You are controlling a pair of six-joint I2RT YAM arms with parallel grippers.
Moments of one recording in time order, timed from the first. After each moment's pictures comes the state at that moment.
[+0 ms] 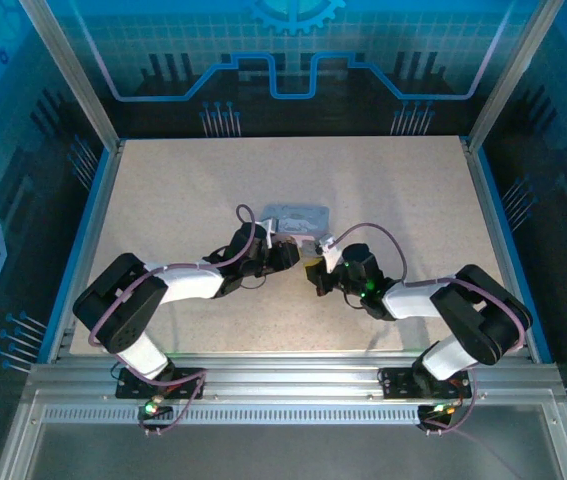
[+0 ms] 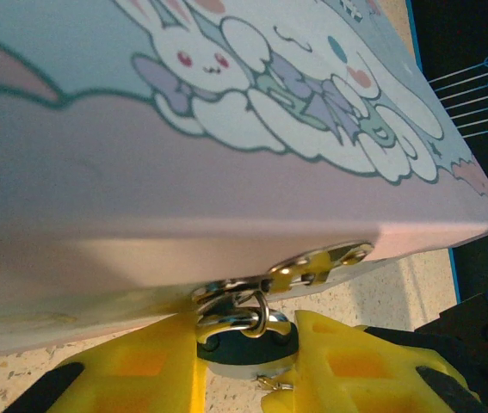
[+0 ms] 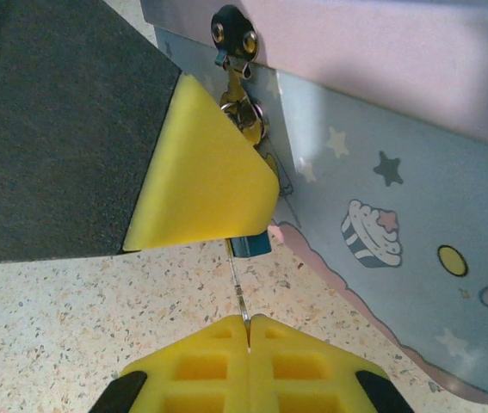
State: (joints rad) left arm -0.64 1.62 0.69 0.37 0.23 -0.90; right arm 0.65 1.52 0.42 0.61 -0.23 0.19
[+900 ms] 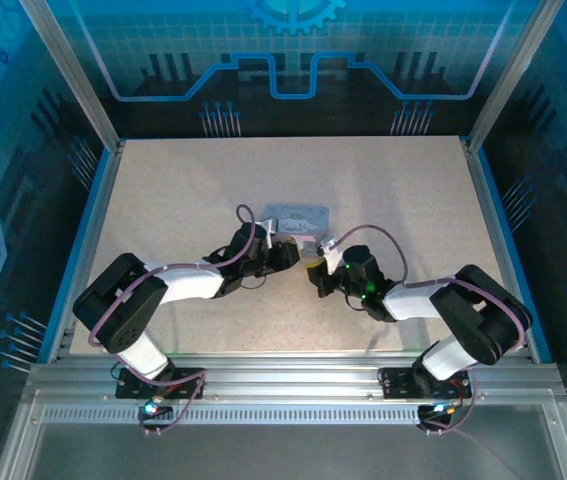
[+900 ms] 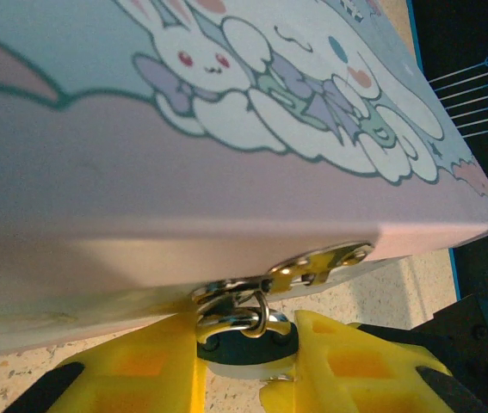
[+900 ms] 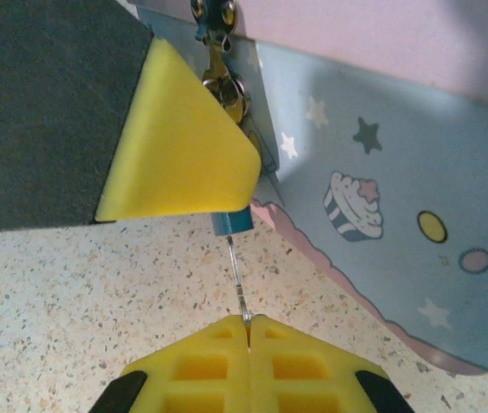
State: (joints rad) left arm -0.64 1.62 0.69 0.36 0.23 -0.90; right arm 0.65 1.52 0.41 0.62 -0.21 0.19
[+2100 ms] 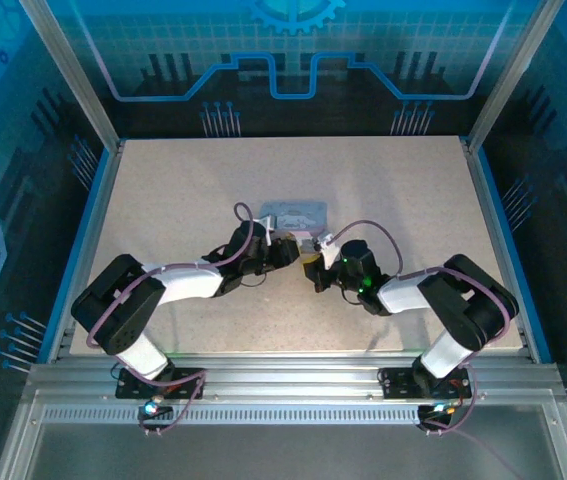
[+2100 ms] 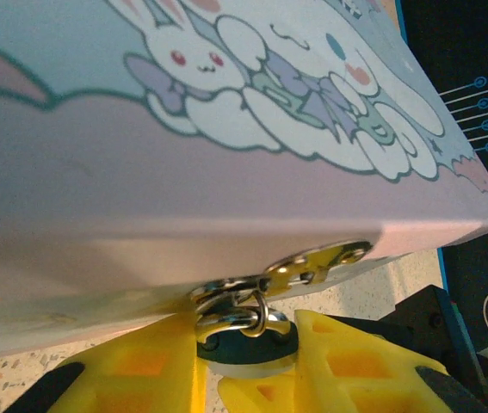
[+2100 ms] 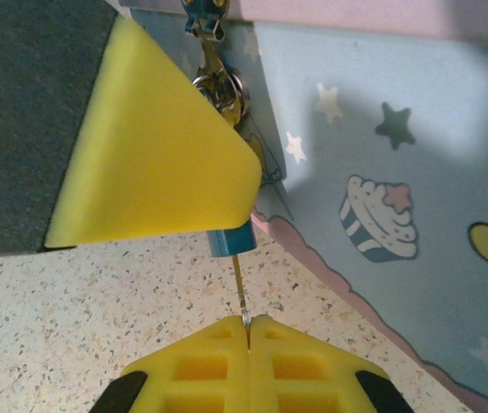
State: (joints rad) left arm -0.64 1.61 0.71 0.36 0.21 -0.93; right arm 0.61 1.61 0.45 0.69 -0.29 0.19
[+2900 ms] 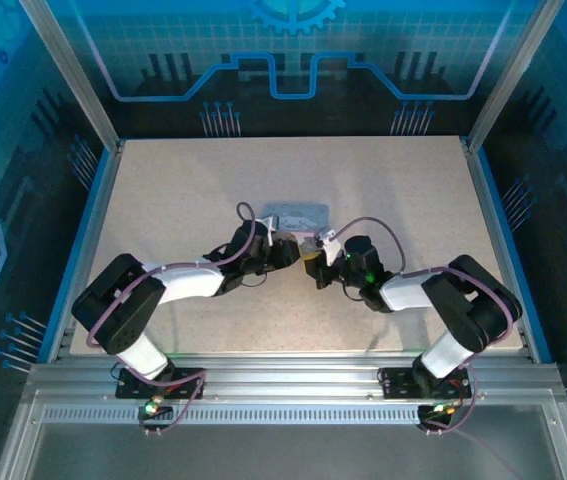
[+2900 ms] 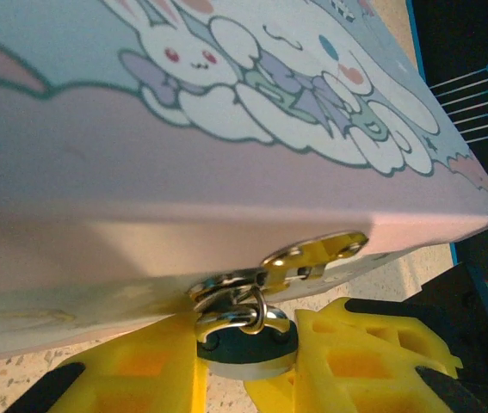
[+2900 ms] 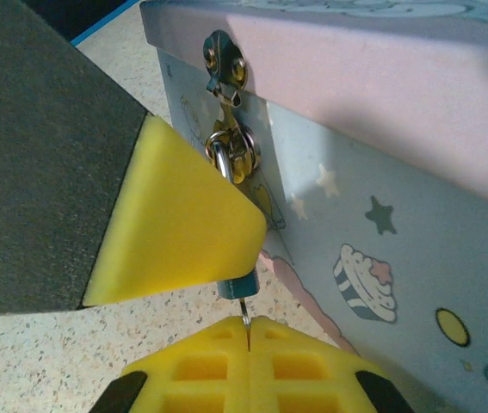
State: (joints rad) left arm -0.64 1.62 0.72 0.33 0.21 -0.90; right arm 0.58 1.60 0.47 0.68 -0.35 0.18
